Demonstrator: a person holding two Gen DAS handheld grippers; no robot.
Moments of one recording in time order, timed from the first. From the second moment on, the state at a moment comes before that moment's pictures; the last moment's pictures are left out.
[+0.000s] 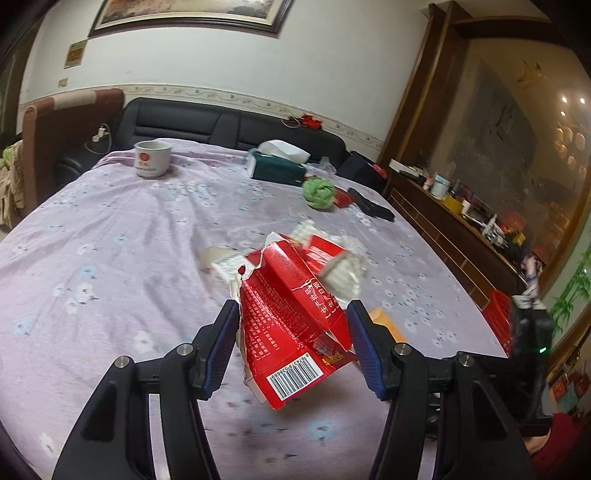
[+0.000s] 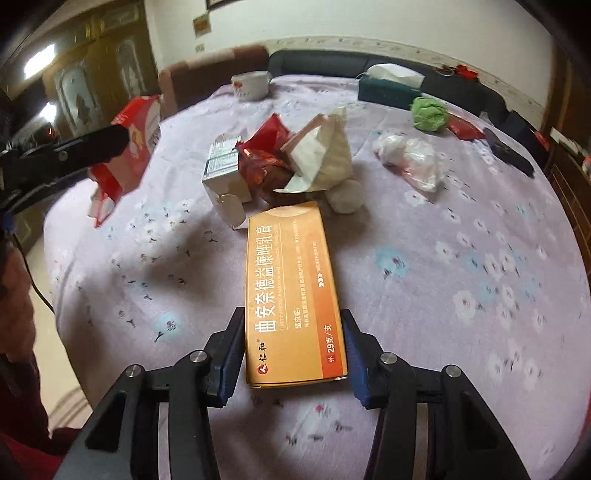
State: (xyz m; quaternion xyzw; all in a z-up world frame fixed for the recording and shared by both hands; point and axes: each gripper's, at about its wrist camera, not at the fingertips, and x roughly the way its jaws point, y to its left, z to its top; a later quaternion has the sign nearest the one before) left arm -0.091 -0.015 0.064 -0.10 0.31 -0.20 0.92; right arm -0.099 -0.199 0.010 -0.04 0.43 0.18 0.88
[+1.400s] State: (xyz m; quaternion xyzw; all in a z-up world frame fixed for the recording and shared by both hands) left arm -0.136 -0.125 0.102 -0.03 0.31 -0.31 0.90; right arm -0.198 -0.344 0.082 0.16 0.29 0.05 0.94
